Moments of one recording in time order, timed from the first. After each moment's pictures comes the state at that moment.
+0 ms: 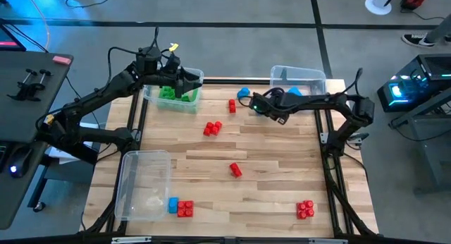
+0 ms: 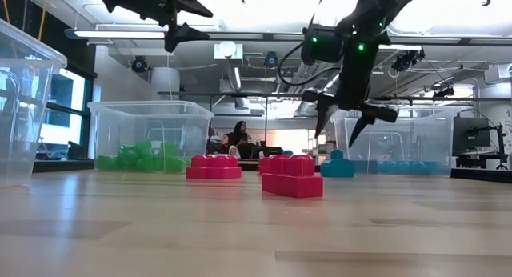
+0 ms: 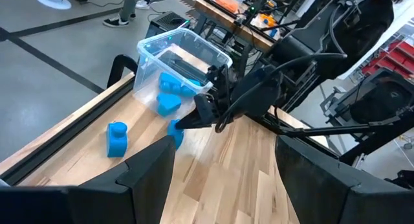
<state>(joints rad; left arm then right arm) 0.72 1.15 1.05 -0.25 0.54 -0.26 -0.32 1.65 1.07 -0.69 0.43 1.69</state>
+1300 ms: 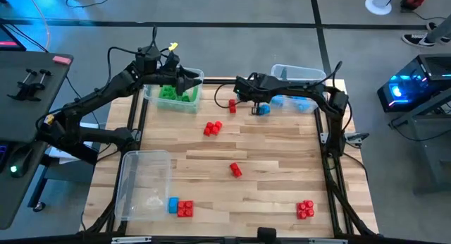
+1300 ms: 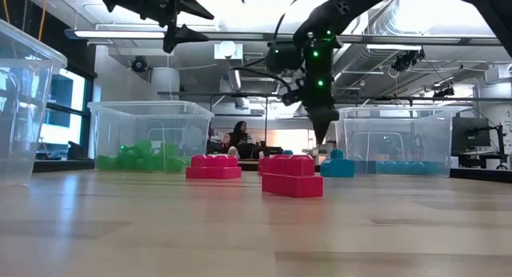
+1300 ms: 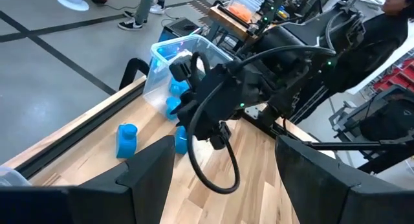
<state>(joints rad) 0.72 1.15 1.05 -0.24 0.49 -0.31 -0.43 1.95 1.52 -0.96 0.52 -0.42</state>
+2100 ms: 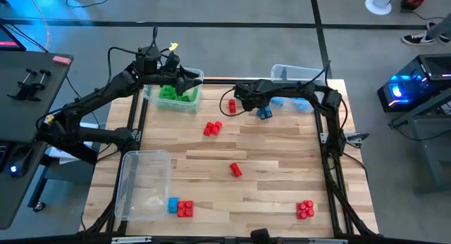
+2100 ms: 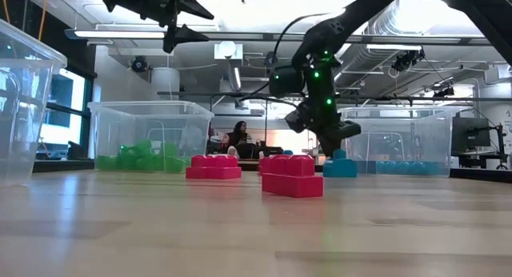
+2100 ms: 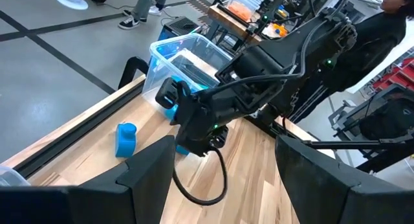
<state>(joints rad) 0.72 1.15 1.05 -0.24 0.49 -0.31 -0.43 2.03 1.47 -0.97 0.47 -0.72</state>
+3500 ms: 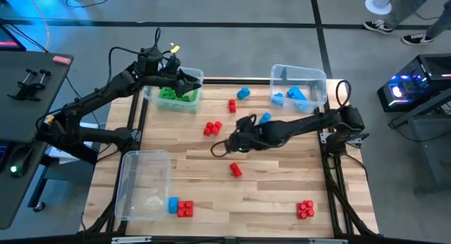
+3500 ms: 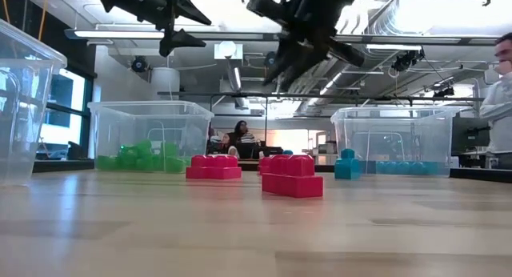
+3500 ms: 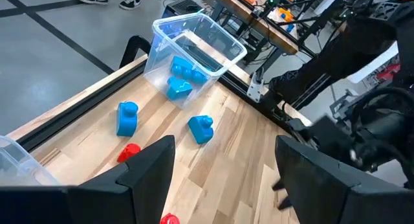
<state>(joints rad) 0.72 1.15 1.05 -0.32 0.50 -0.30 0.14 1.80 1.47 -0.79 0.48 1.23</state>
